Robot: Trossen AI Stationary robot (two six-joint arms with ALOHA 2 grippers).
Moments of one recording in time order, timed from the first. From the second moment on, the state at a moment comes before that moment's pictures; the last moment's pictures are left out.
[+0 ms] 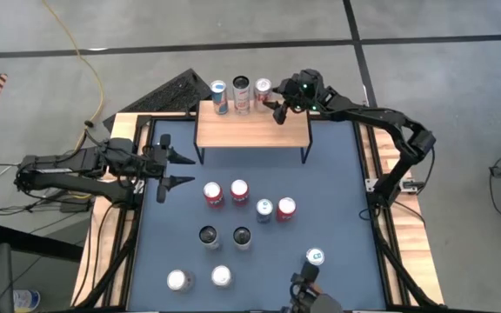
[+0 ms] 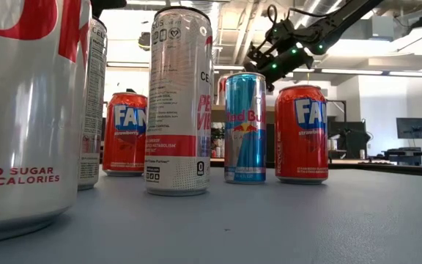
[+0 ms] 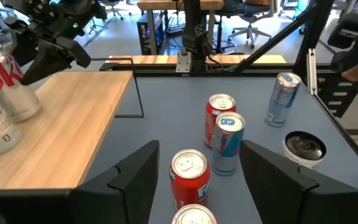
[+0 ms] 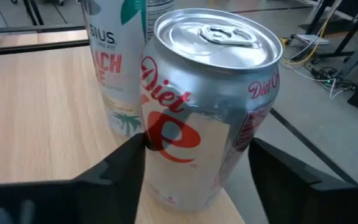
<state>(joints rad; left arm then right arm) 0.01 0.66 0.81 -0.35 -0.07 0.02 -0.72 1.67 1.21 0.09 -0.19 -0.21</state>
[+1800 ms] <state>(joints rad) 0.01 0.66 0.81 -0.37 -0.09 0.00 -0.72 1.72 1.51 -0.05 -0.19 -0.25</state>
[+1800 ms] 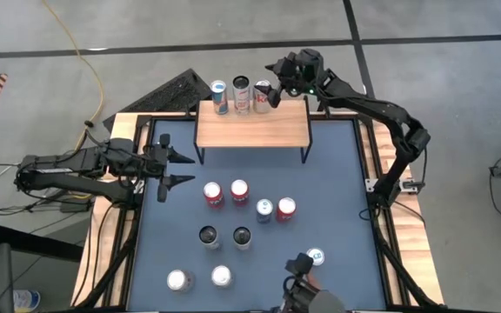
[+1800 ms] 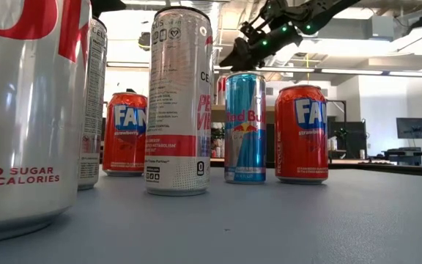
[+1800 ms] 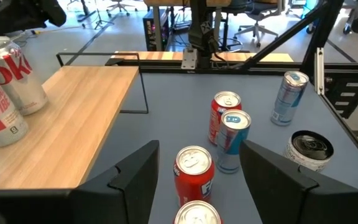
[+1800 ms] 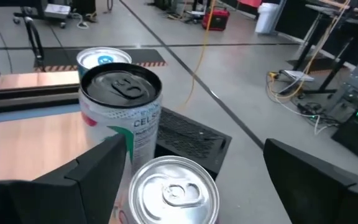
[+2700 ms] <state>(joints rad) 0.01 0.66 0.81 -0.37 -0.09 0.00 -0.73 1.76 1.51 -0.15 -0.24 -0.23</state>
